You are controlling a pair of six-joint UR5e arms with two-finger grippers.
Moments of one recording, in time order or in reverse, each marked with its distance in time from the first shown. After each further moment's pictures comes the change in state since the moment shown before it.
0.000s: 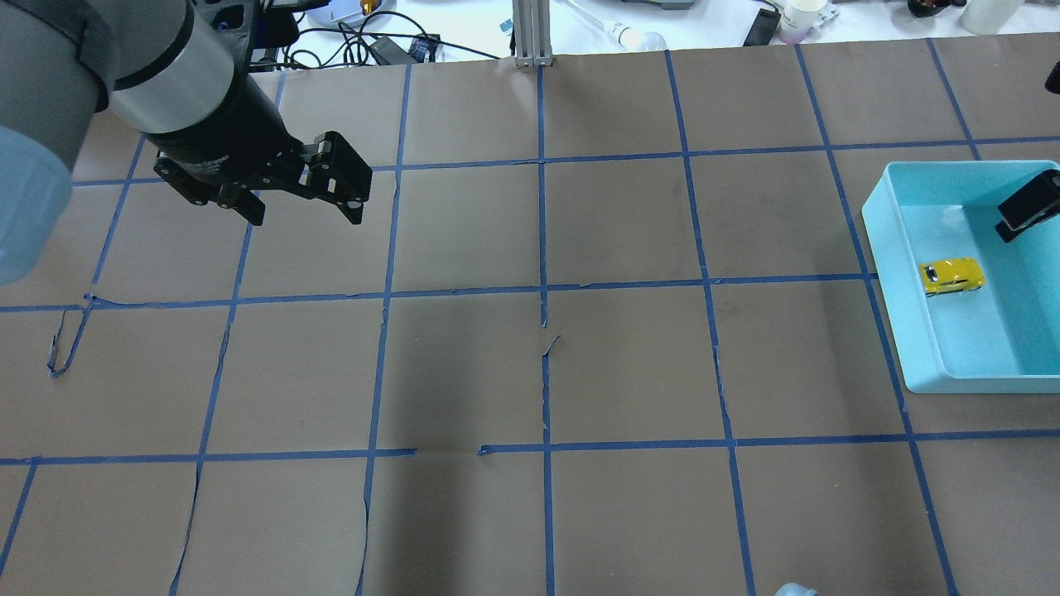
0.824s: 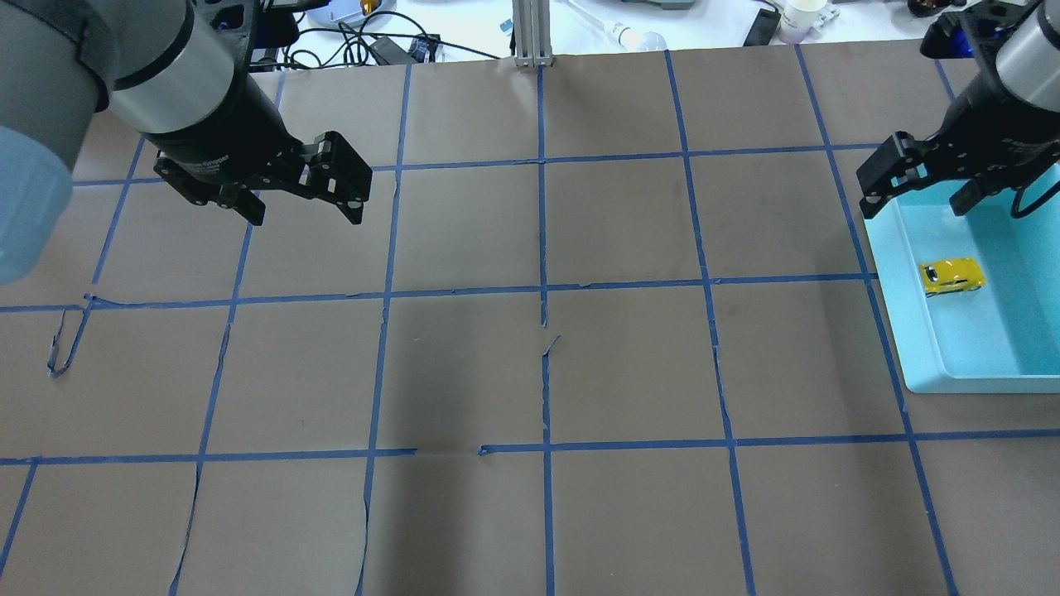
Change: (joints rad) left arm 0.000 0.000 0.000 0.000 0.000 0.000; right arm 0.247 -0.034 -0.047 0.139 0.077 0.493
